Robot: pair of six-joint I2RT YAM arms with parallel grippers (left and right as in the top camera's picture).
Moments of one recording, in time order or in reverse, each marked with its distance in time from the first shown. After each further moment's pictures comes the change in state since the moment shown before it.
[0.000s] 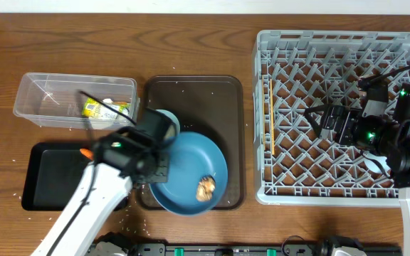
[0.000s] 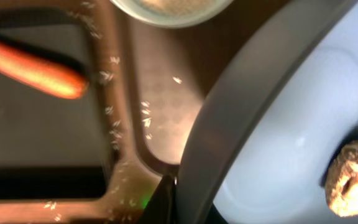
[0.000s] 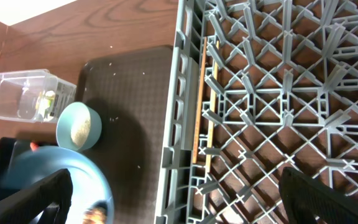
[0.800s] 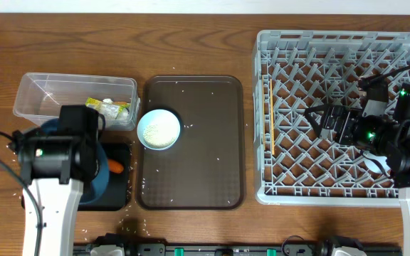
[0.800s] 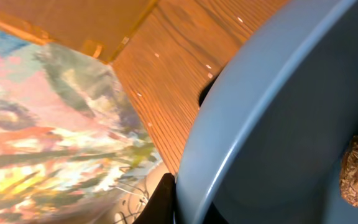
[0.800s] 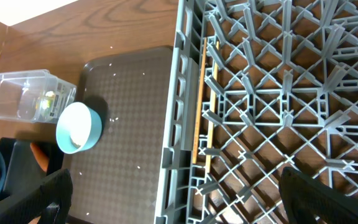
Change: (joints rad) left arm 0.425 -0.058 0.175 -0.357 -0.745 -0.357; right arm 0.000 0.000 0.000 0.002 0.000 0.000
